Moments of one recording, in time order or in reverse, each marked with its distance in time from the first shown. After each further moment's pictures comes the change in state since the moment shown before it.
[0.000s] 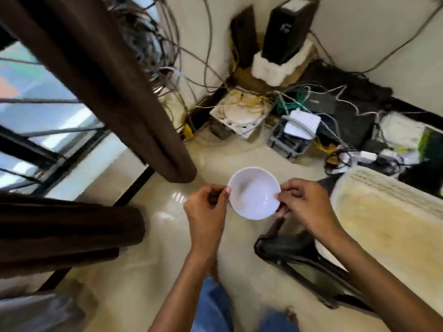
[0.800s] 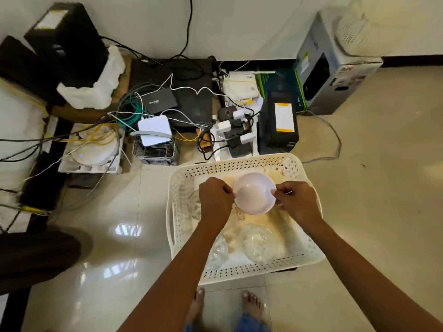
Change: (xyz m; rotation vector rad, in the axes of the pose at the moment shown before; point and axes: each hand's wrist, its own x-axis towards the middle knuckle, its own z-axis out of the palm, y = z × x) left_hand -0.098 0.081 0.356 0.371 -0.850 0.088; right_hand -0.047 0.214 -0.267 0.095 0.712 0.380
